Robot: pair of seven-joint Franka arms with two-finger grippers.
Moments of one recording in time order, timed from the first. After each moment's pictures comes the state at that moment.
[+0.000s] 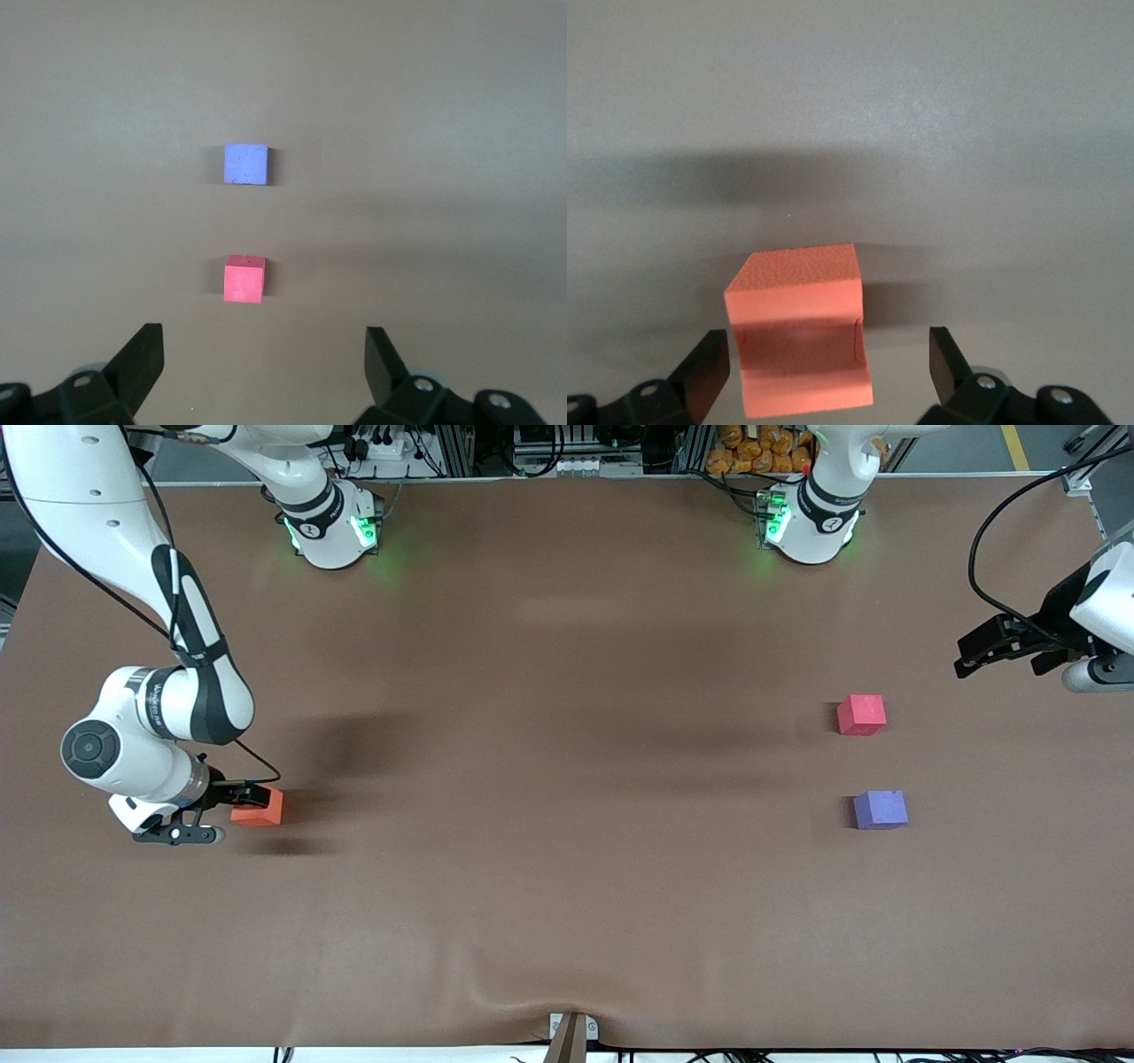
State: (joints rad) left arm -0.02 -0.03 -0.02 -1.65 -0.02 1.64 -0.08; right arm 0.02 0.52 -0.13 -1.90 -0.01 2.37 -0.07
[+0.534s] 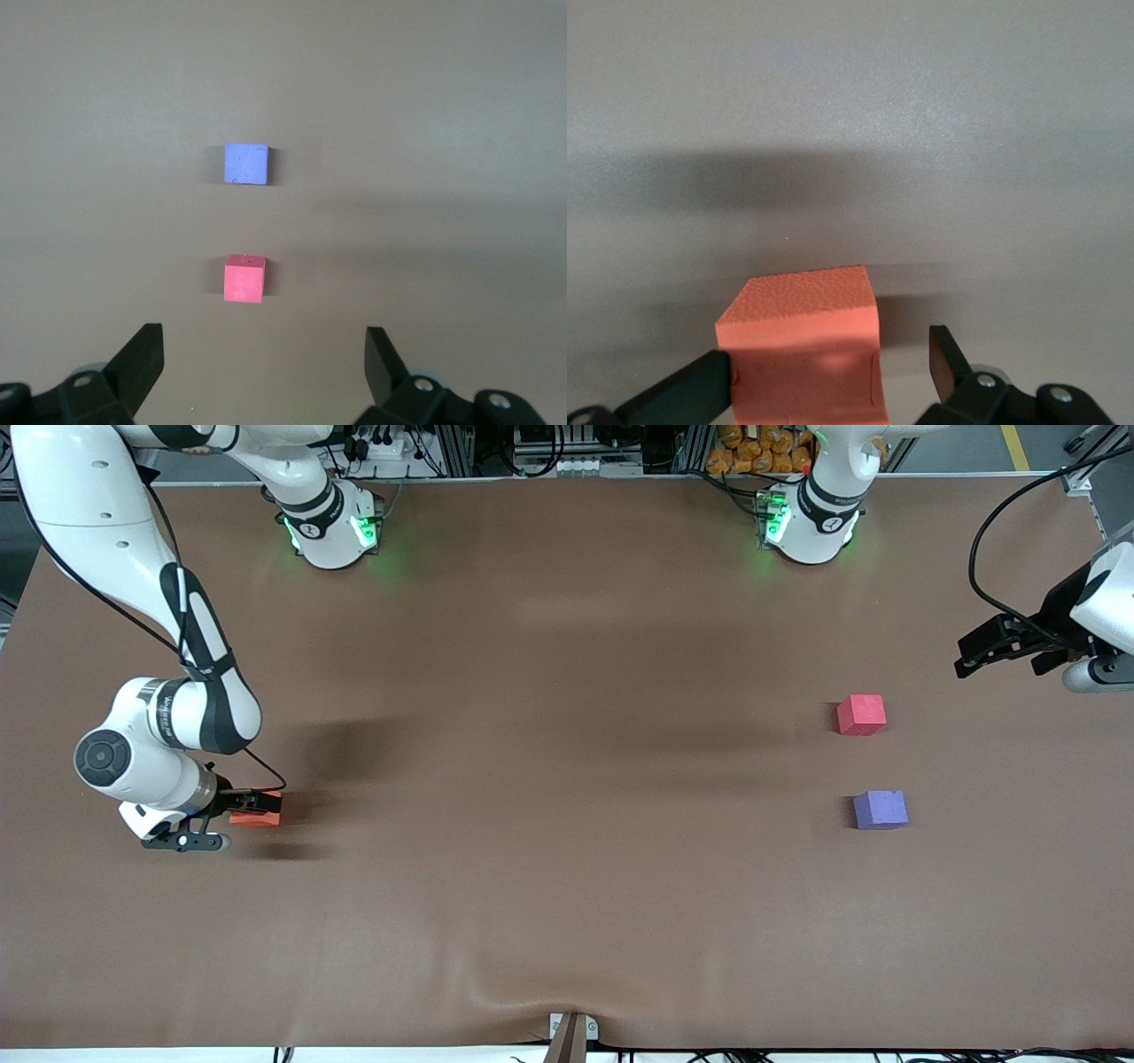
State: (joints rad) left arm -0.02 -0.03 -0.02 -1.65 -0.02 1.64 -0.08; right arm 0.02 0.57 -0.12 -1.89 0.02 2.43 -0.07
